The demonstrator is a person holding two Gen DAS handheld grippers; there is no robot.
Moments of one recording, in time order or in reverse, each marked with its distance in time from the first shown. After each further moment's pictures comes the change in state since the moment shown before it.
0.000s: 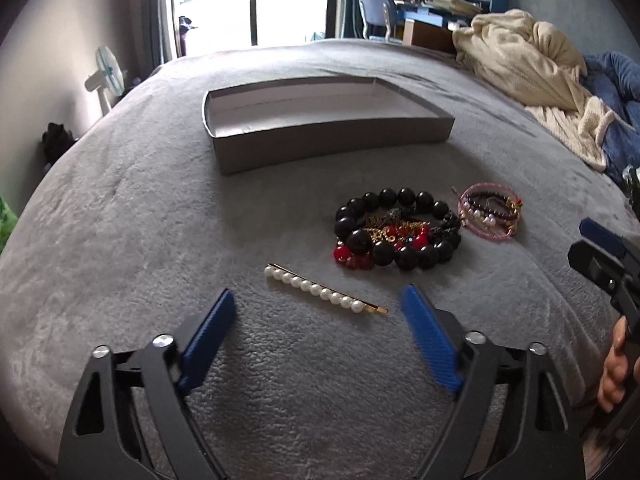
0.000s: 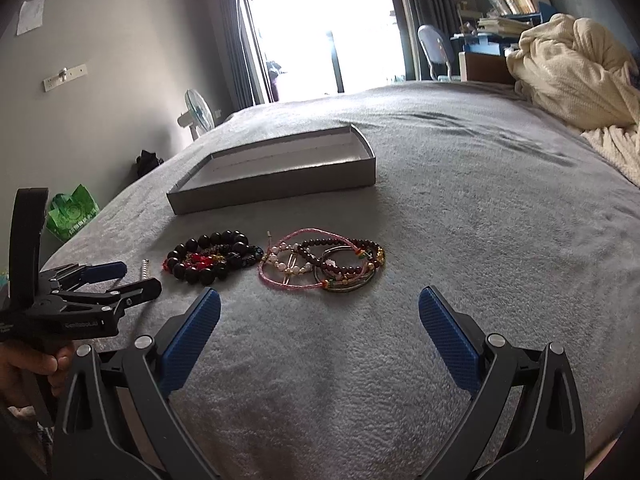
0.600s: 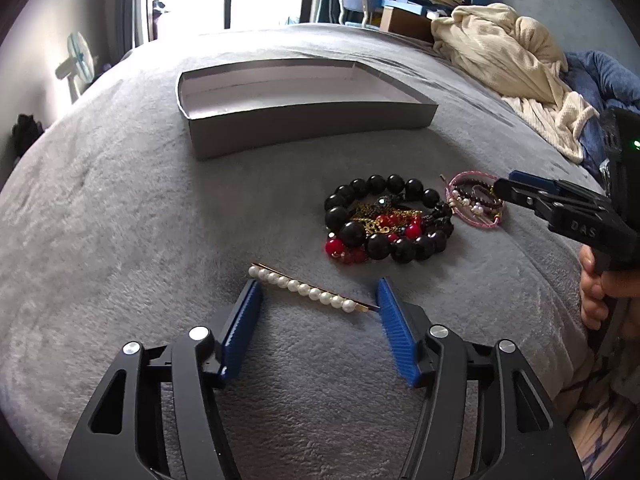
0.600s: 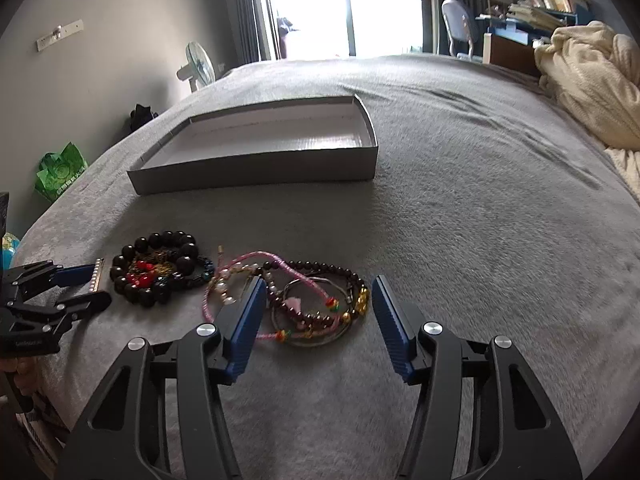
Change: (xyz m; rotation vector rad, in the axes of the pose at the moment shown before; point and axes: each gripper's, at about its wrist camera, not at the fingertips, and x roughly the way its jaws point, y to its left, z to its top) left arm 0.009 0.012 0.002 0.004 0.052 -0.126; right arm 0.069 -0.018 0.042 -0.090 0.164 -0.009
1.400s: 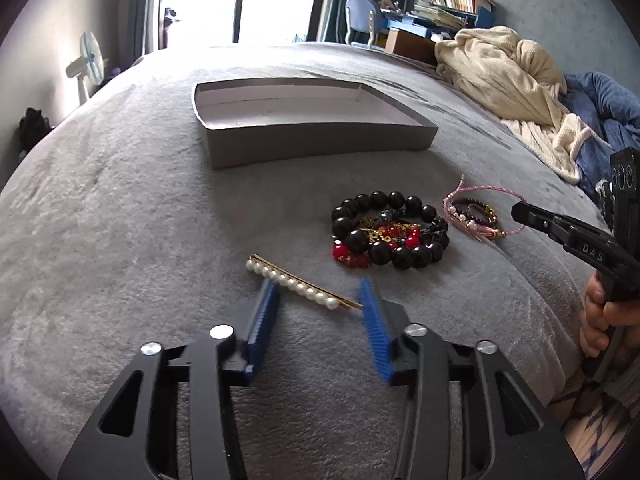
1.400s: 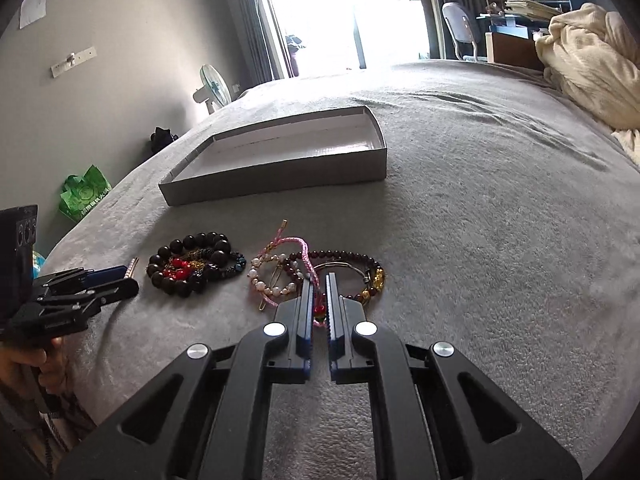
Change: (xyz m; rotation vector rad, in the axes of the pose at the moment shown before) left arm -0.014 0.006 -0.004 -0.046 -0.079 -0.009; right arm -0.033 -0.001 -0.022 0.058 -0.089 0.092
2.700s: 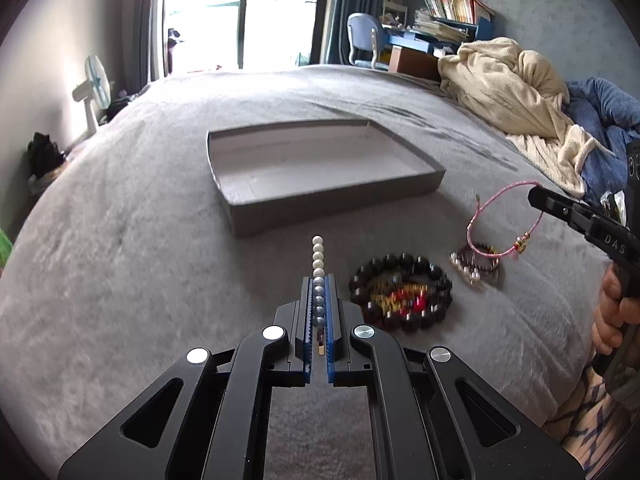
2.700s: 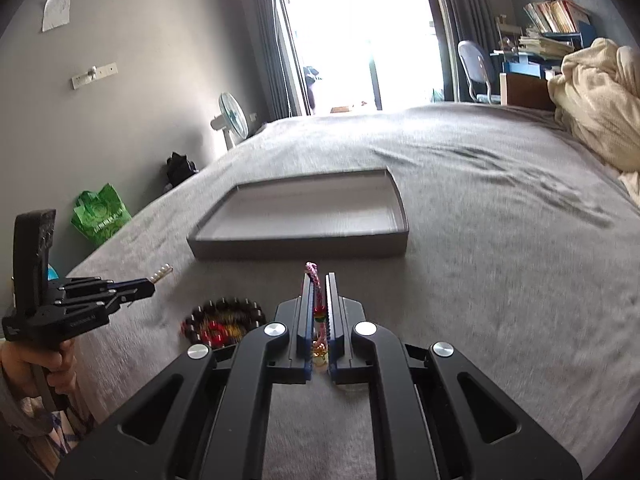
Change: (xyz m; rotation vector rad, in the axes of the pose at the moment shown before) left arm -0.018 0.004 0.044 0.040 -0.063 0.047; right arm -0.024 0.017 0.053 -0.044 -0.125 0.038
